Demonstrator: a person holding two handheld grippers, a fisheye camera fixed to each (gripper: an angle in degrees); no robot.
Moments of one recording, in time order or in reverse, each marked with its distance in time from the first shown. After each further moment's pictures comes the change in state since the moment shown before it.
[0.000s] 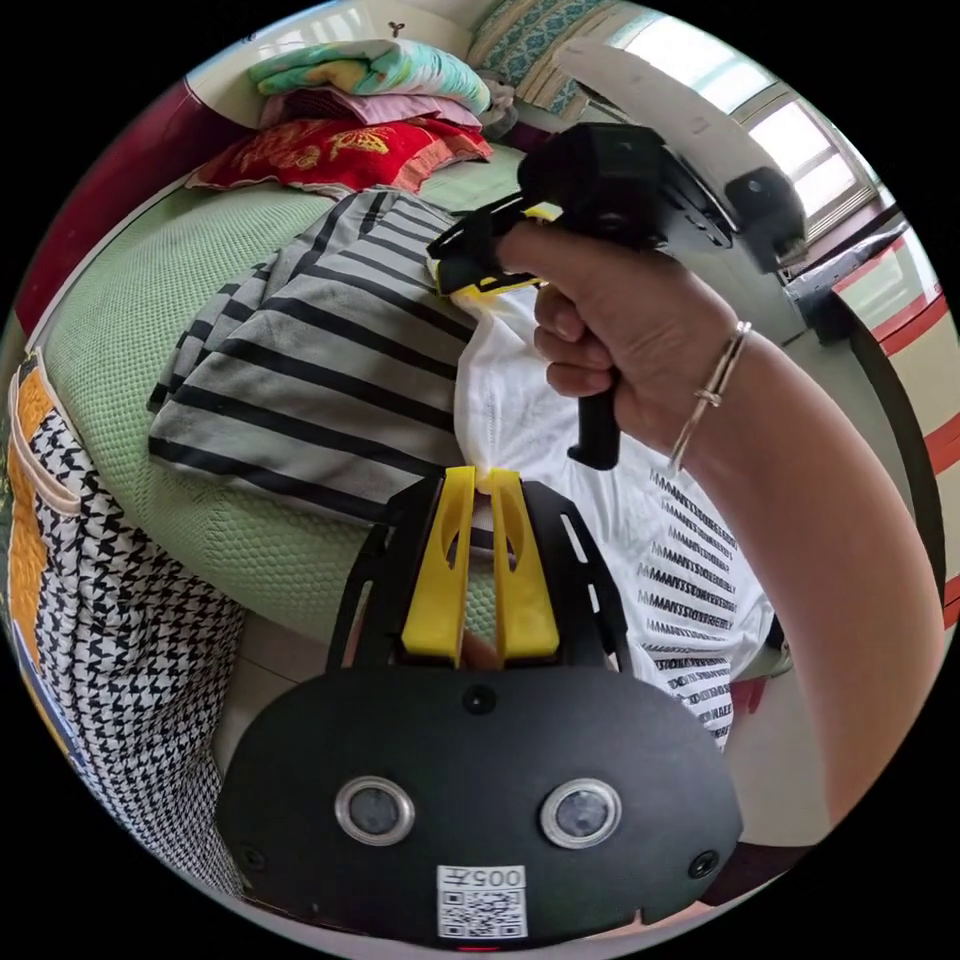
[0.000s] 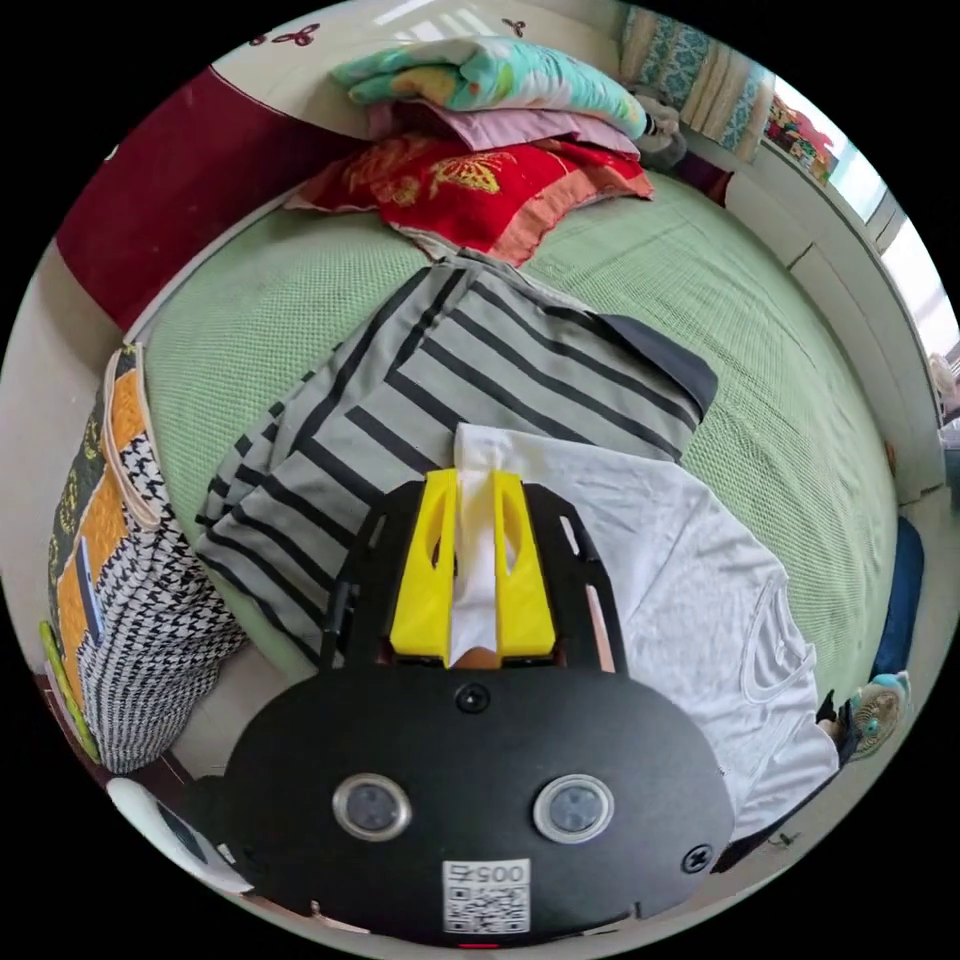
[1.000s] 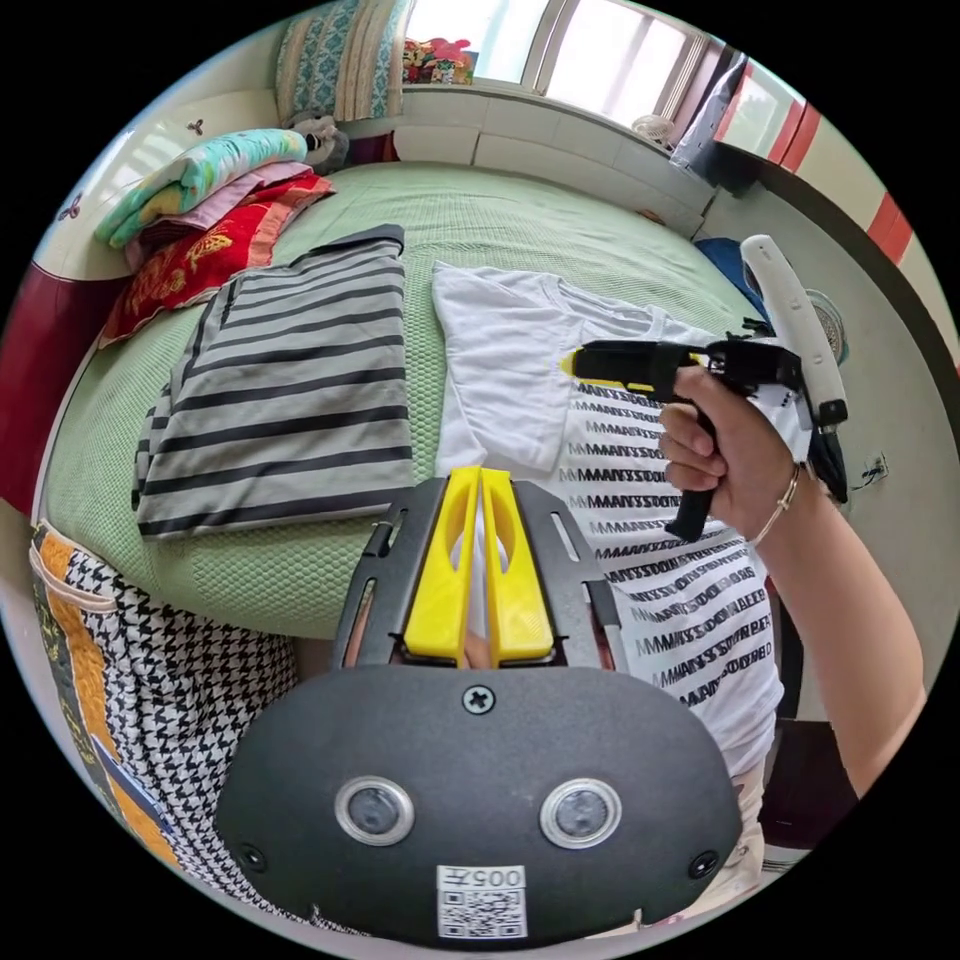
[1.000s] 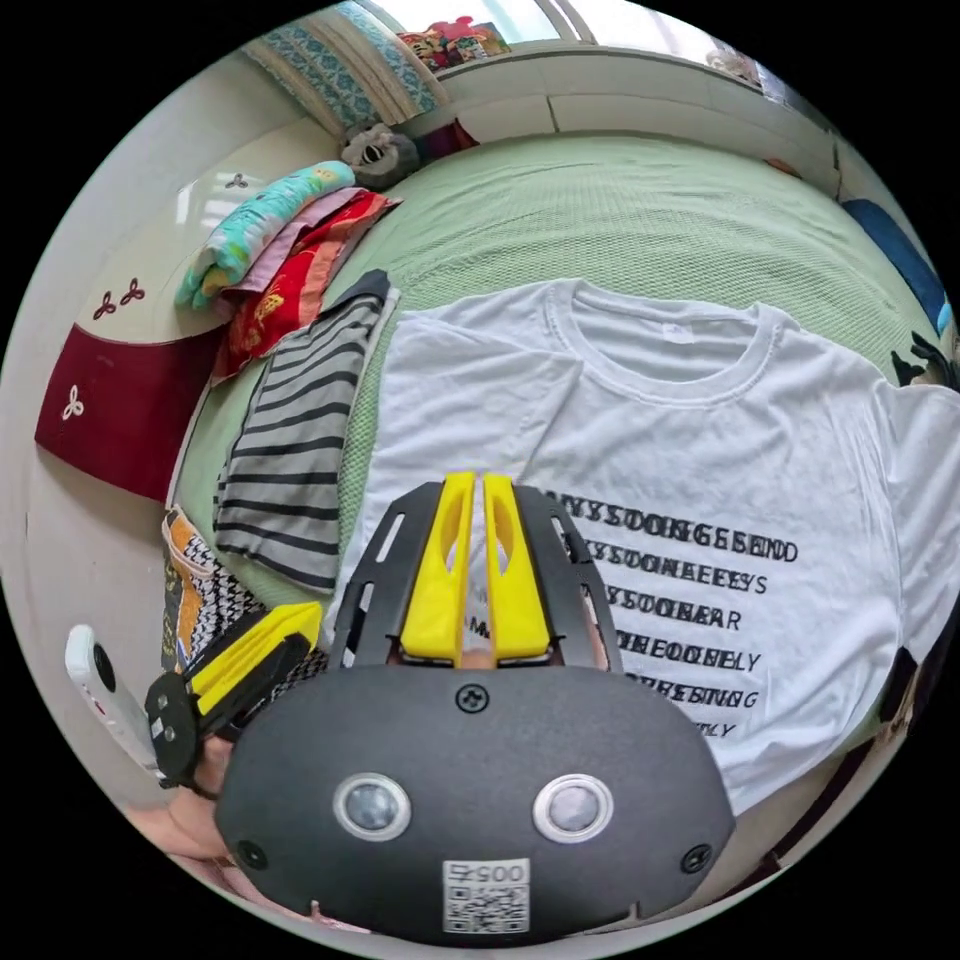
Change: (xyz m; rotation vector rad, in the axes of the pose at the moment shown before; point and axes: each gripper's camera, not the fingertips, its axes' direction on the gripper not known) left arm 0.173 0.091 0.012 -0.017 -0.072 0.398; right arm 0.235 0.229 -0.022 0.149 -0.217 0.584
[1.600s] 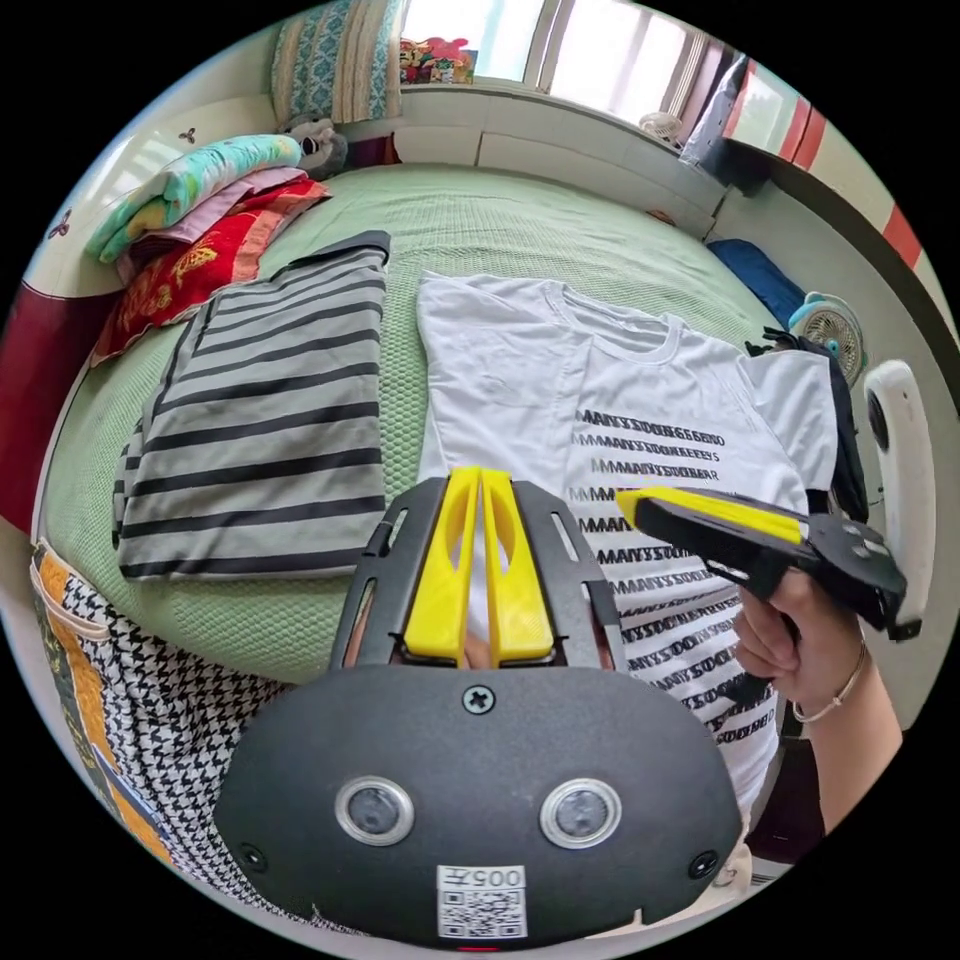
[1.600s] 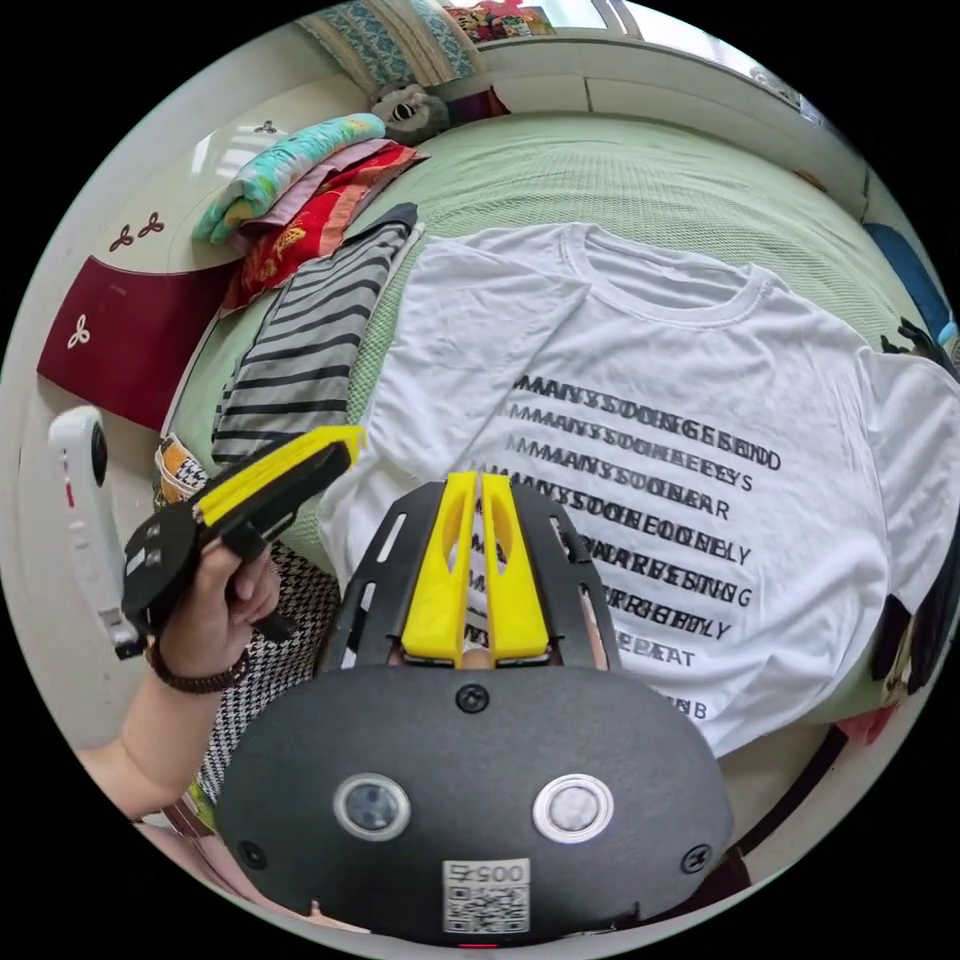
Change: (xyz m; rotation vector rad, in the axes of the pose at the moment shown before) left arm 0.077 -0.030 0.045 0.009 -0.036 -0.007; right arm 0.025 0.065 -0.024 -0.096 0.030 -0.088
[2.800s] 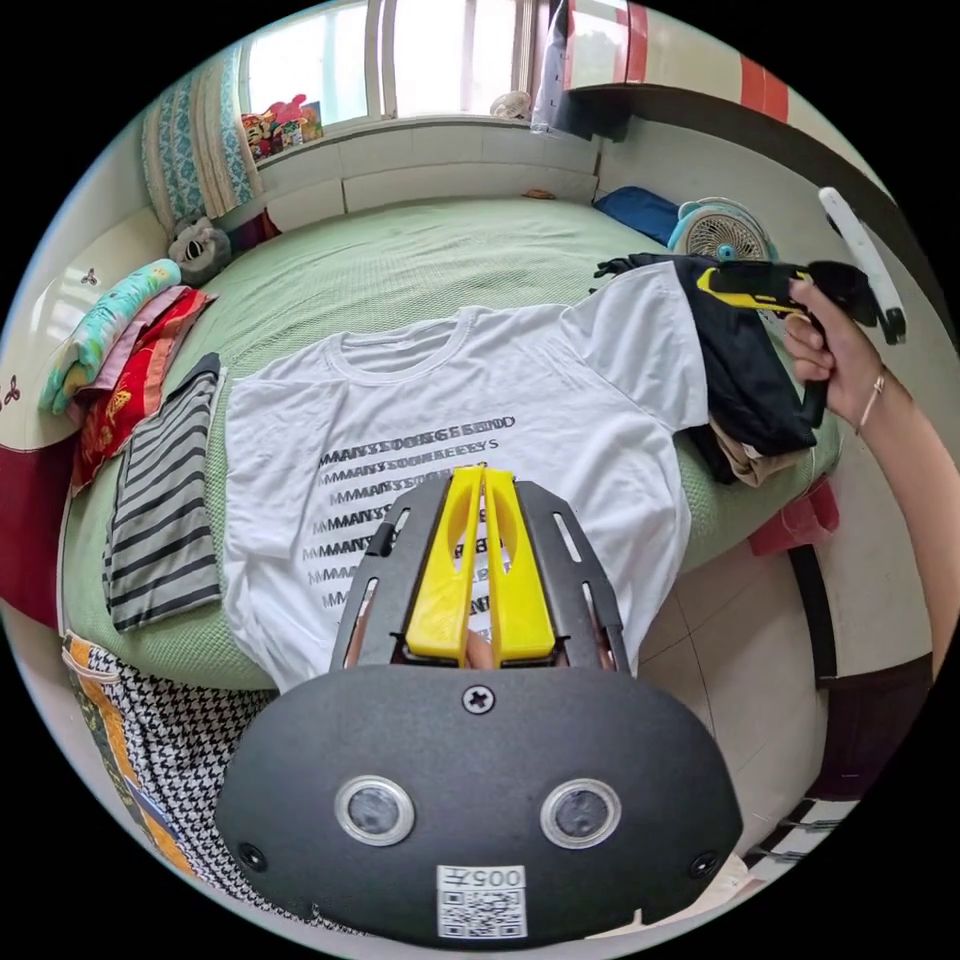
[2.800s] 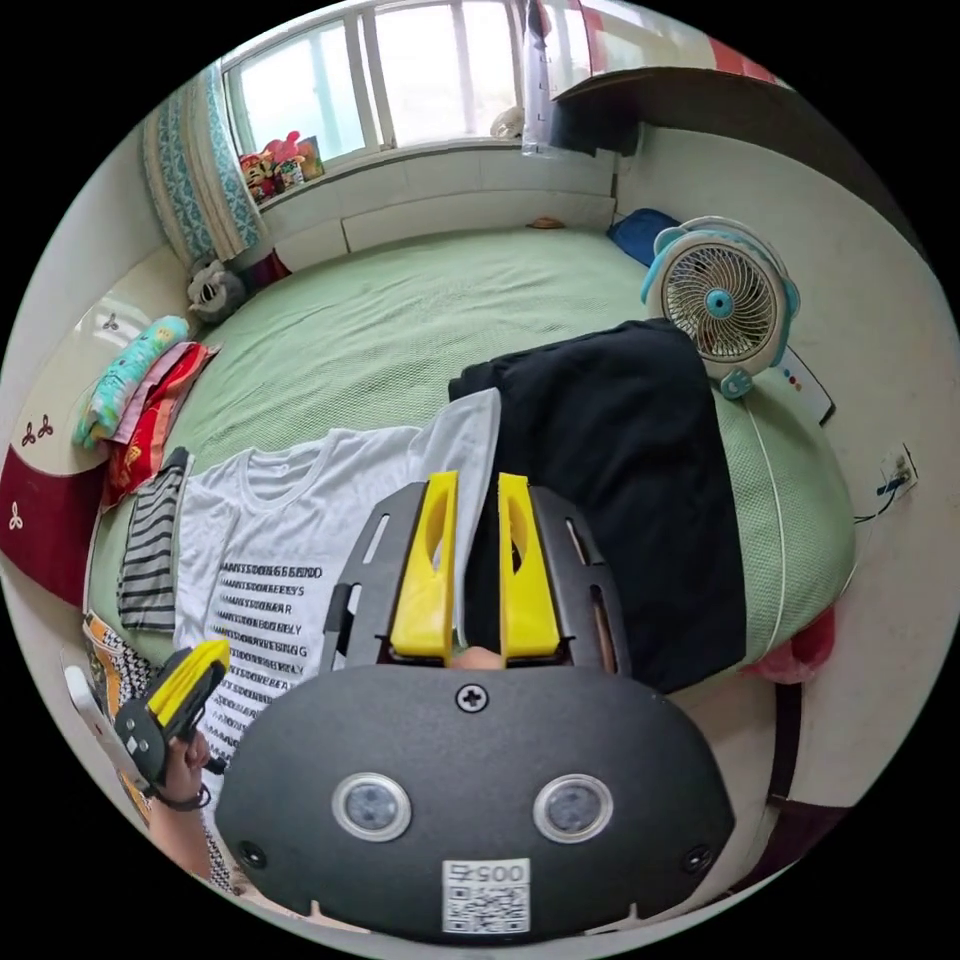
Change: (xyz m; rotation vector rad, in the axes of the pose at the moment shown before) left arm 0.286 0.025 -0.018 0.049 -0.004 0.254; right arm 0.273 0.081 -0.243 0.335 0.345 0.319
